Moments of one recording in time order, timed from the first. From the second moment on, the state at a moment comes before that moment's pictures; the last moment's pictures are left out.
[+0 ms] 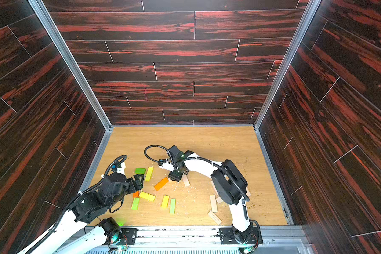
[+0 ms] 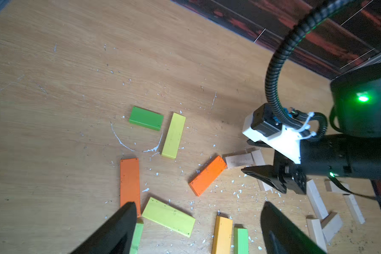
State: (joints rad) left arm -0.69 0.64 0.72 -0.77 -0.34 -0.78; right arm 0.83 2.02 1.49 -0.67 -0.17 -0.49
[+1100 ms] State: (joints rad) left arm -0.69 0.70 0.72 -0.75 -0.34 -0.78; right arm 0.81 2.07 1.44 -0.61 -0.14 -0.53
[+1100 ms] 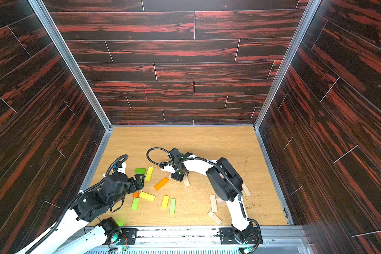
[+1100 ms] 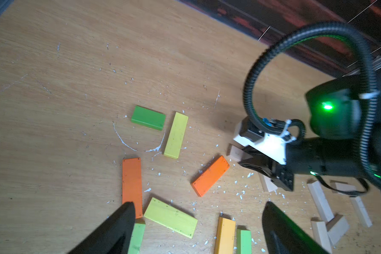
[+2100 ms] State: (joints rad) left arm -0.63 1.13 0.83 -0.50 -0.20 -0.68; right arm 0.41 2.47 2.15 -0.90 -0.03 -0.95
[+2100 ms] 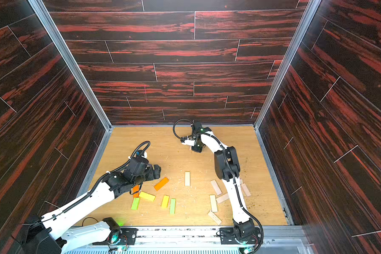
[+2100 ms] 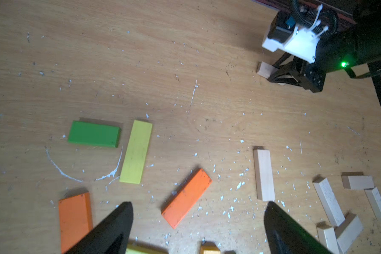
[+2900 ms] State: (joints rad) left arm -0.59 1.22 0.83 -0.43 -0.12 -0.68; right arm 0.35 2.44 2.05 -0.76 -0.02 -1.01
